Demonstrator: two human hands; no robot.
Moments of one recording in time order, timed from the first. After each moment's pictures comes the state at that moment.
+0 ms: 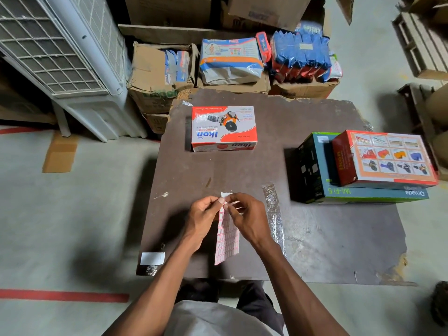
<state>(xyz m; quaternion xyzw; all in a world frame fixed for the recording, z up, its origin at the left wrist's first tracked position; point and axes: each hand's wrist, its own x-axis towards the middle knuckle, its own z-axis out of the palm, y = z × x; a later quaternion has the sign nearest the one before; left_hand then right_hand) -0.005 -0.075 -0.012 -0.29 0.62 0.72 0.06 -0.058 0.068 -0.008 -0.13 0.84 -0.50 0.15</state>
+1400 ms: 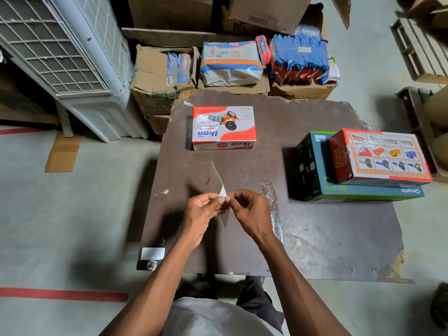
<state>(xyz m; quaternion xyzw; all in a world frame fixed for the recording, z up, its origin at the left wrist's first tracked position) 0.004 -0.067 0.016 -0.29 0.52 0.80 0.00 -0.047 0.066 0.037 -0.03 0.80 -0.58 0.17</state>
